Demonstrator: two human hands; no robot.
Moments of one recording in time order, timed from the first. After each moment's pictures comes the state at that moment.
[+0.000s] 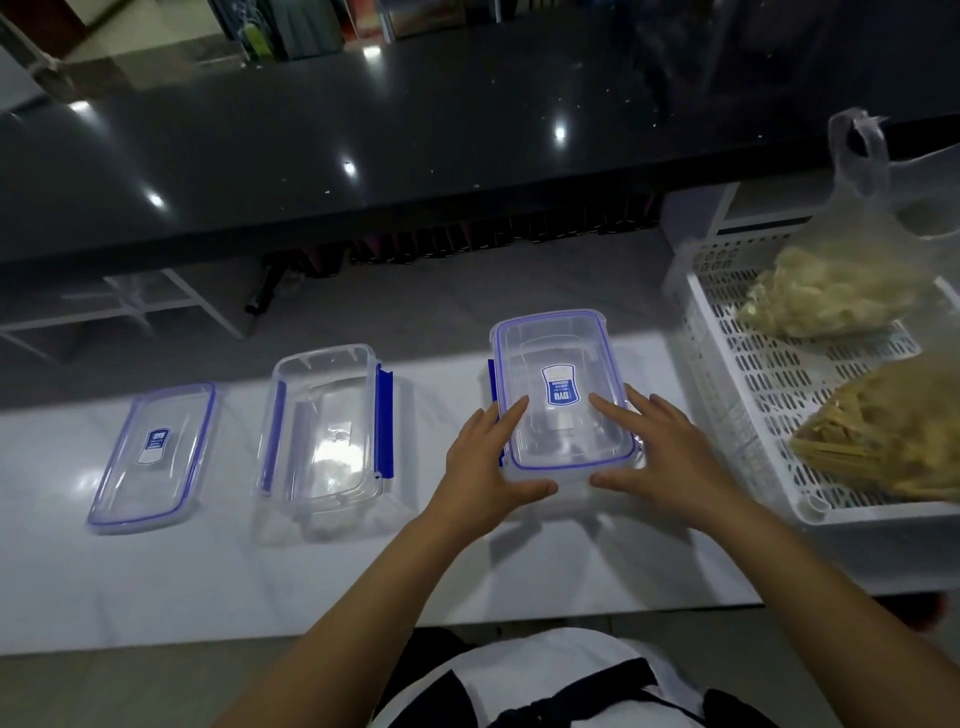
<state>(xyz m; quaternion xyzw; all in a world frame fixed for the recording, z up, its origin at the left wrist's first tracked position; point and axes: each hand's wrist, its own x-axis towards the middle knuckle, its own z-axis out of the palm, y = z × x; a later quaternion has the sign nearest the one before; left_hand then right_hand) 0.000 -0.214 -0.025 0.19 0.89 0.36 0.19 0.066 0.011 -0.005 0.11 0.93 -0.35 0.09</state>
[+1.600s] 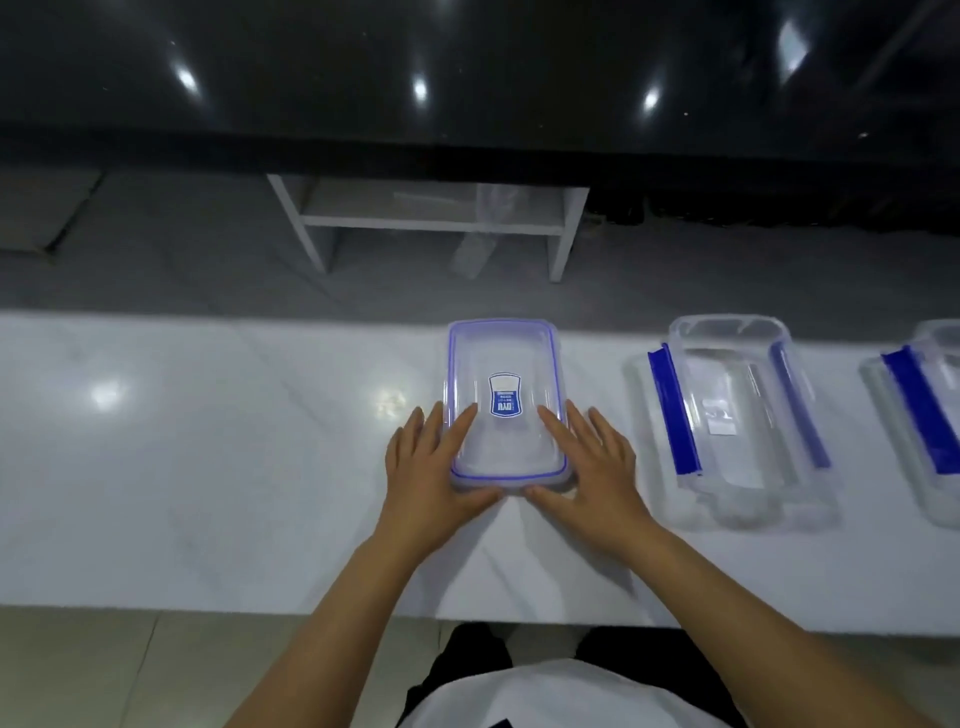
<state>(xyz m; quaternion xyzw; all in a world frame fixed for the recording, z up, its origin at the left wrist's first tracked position) -0.123 -0.728 -0.076 0.14 0.94 0.29 0.11 -0.078 -0.508 -0.072 0.03 0.95 -0.30 0.10</state>
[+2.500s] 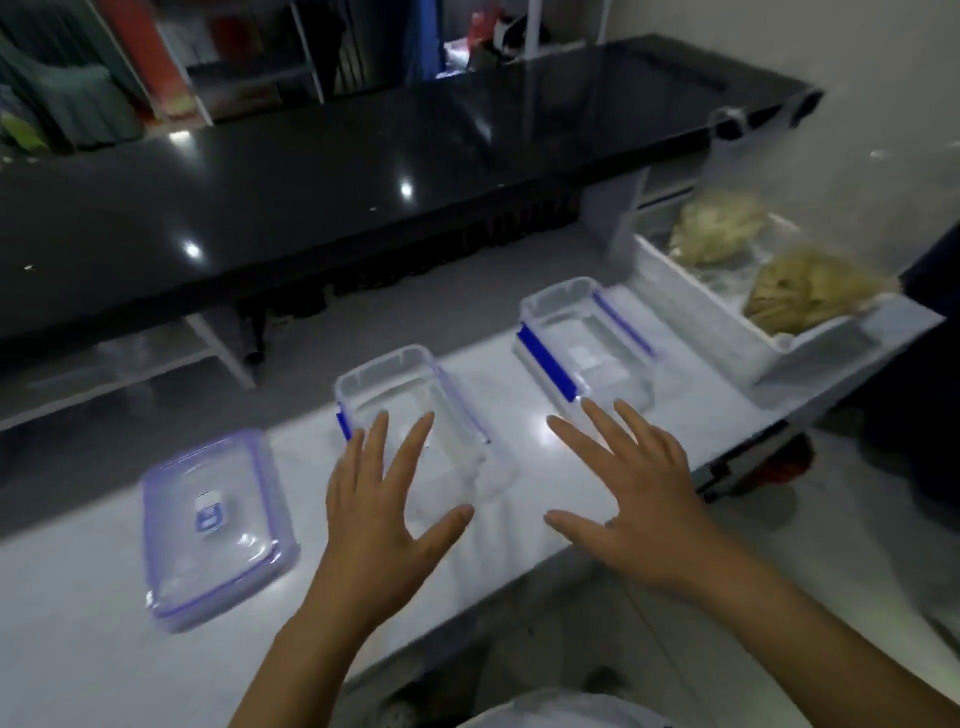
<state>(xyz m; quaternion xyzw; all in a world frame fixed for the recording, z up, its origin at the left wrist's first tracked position) -0.010 -0.493 0.059 0.33 0.89 0.29 0.11 0.146 -0.282 0.060 0.19 0.96 -0.20 -0.04</state>
